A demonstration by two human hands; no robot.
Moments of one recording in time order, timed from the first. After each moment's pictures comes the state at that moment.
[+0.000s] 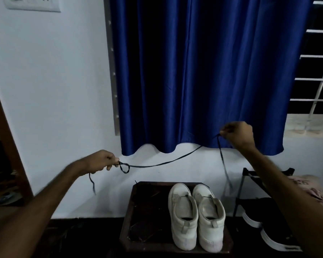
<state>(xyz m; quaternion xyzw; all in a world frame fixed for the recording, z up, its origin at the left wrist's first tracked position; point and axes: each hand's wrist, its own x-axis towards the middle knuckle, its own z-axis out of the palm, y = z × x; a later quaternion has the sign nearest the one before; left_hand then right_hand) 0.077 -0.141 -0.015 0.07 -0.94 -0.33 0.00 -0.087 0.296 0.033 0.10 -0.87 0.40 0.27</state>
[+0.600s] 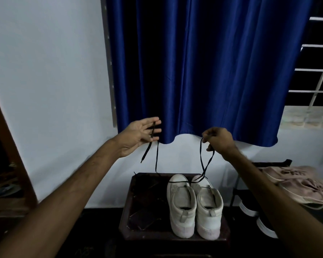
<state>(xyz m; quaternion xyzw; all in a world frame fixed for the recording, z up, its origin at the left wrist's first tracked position) 0.057 -0.027 0.026 -0.11 -0.71 -0.69 0.04 -0.052 0.249 -0.001 0.12 -0.85 0.50 0.13</state>
